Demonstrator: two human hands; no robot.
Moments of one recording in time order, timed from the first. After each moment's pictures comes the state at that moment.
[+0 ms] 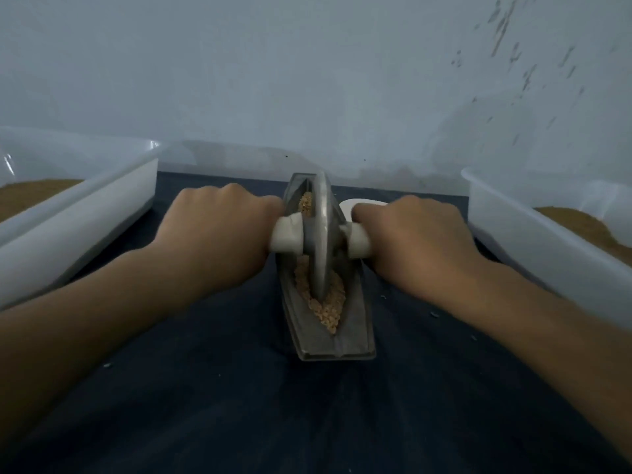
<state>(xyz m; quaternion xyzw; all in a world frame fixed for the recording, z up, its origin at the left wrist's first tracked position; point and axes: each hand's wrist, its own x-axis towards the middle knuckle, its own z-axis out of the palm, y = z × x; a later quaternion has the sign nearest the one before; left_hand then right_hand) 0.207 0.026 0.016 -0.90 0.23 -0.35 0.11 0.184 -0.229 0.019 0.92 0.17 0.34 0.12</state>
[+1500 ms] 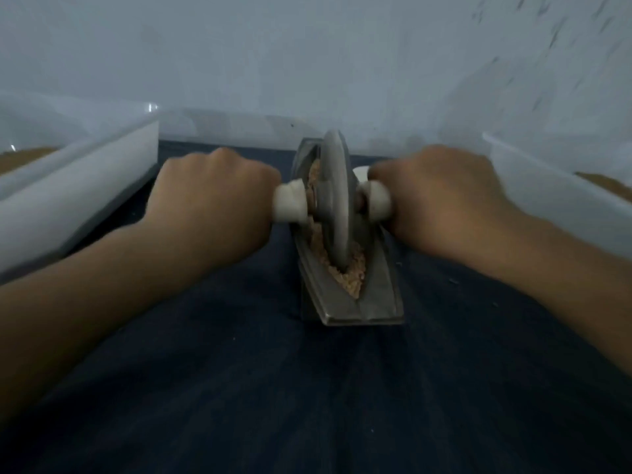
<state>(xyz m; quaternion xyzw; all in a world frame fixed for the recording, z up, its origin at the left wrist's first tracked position) 0.196 0.030 0.012 -0.91 0.18 -0.35 0.11 0.185 -0.225 0.028 0.91 0.15 0.35 0.16</state>
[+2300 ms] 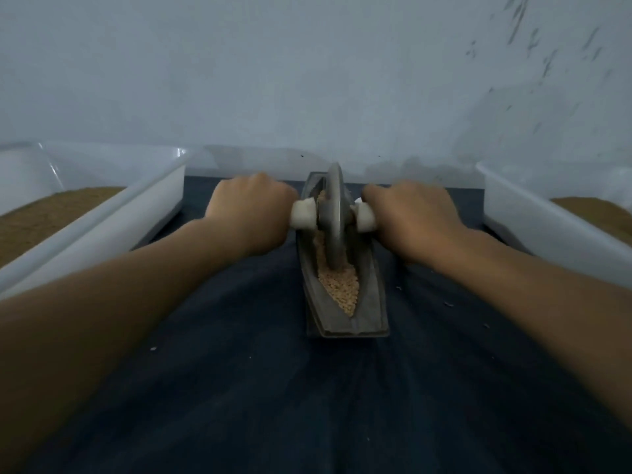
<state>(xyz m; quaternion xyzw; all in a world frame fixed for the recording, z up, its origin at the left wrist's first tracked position) 0.218 0.012 0.034 -0.95 0.17 -0.25 0.09 0.204 -0.221 0.029 0.95 0.14 0.27 0.11</state>
